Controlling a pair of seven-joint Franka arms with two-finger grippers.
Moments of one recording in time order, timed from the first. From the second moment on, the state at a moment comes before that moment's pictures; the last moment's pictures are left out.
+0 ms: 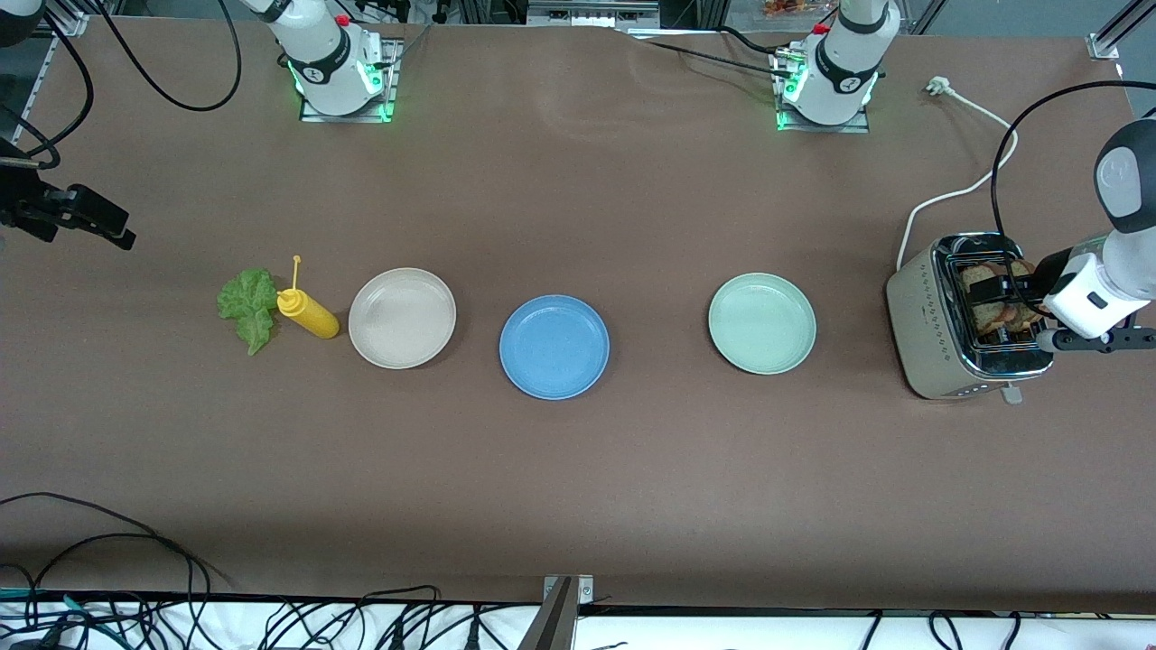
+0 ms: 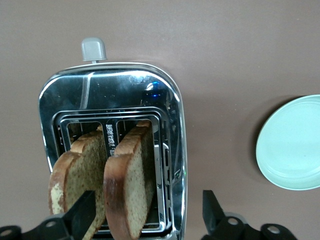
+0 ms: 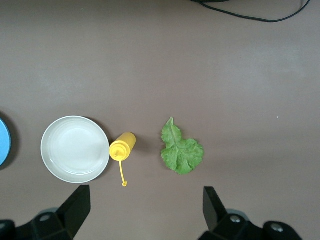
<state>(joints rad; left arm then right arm) 0.10 0.22 0.07 -1.81 0.02 1.85 0.12 0.06 0.00 -0.11 -1.65 -0.02 1.70 0.04</state>
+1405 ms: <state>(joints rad) 0.12 0.25 0.07 -1.80 0.02 1.85 0.13 0.06 0.01 -0.09 -1.65 -0.03 1.72 0.04</state>
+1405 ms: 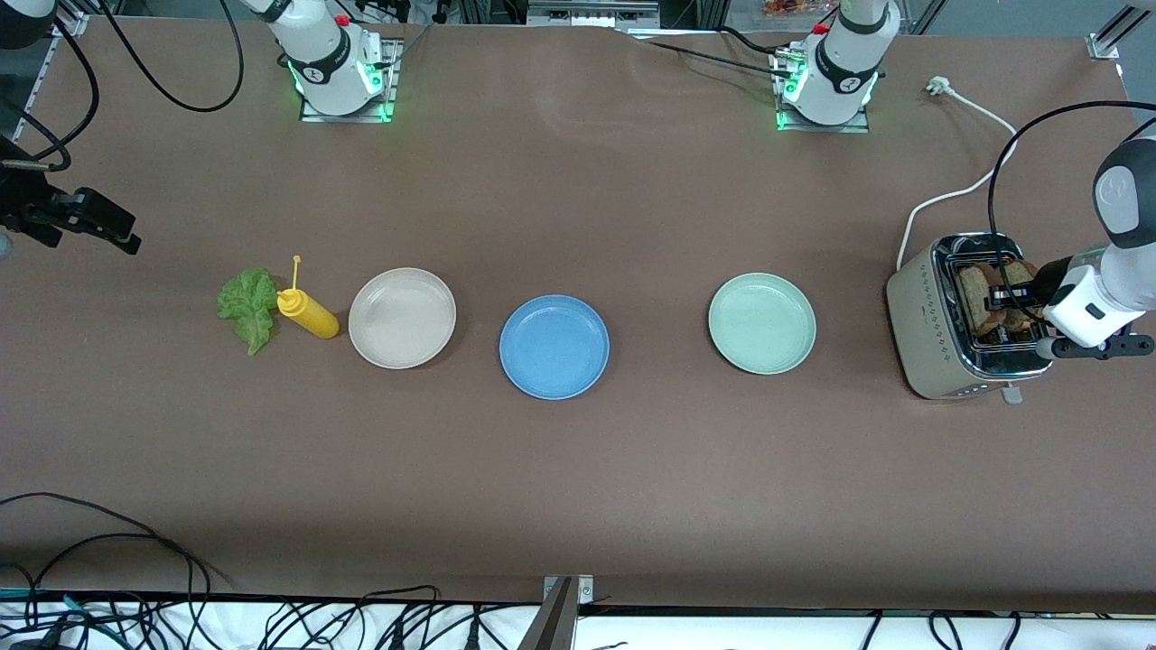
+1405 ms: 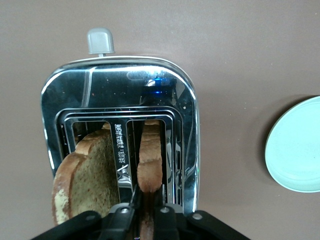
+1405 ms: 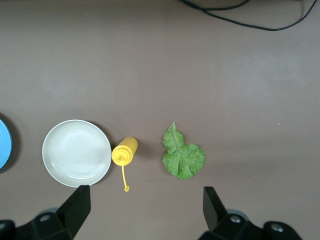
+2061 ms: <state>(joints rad) 0.13 0.08 -0.05 -1.78 0.04 1.77 0.13 0.06 0.01 -0.09 -1.65 -0.05 1.73 0.04</state>
